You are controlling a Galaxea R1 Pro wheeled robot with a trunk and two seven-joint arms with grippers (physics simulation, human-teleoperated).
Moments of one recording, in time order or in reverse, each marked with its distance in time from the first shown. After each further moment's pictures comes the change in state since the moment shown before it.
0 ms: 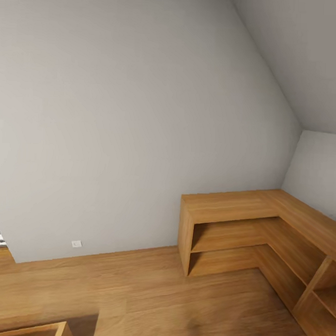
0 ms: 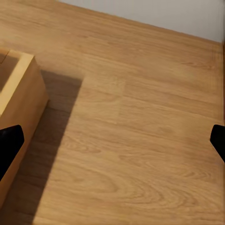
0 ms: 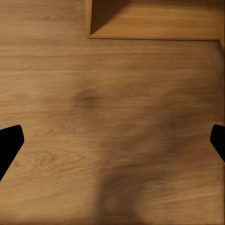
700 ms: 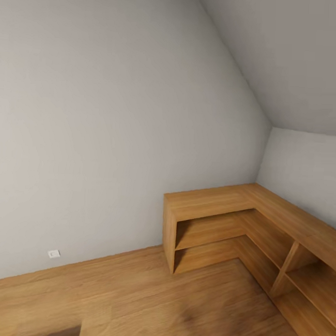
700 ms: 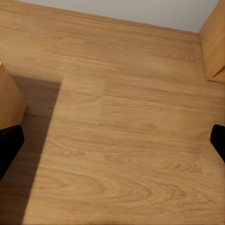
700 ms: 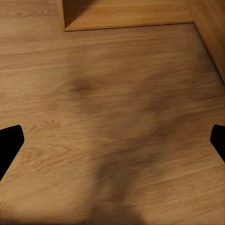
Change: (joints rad) left arm 0.000 0.001 0.001 -0.002 0.004 0.000 0.012; right arm 0.000 0.007 0.001 0.001 -0.001 0.001 0.000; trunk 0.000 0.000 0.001
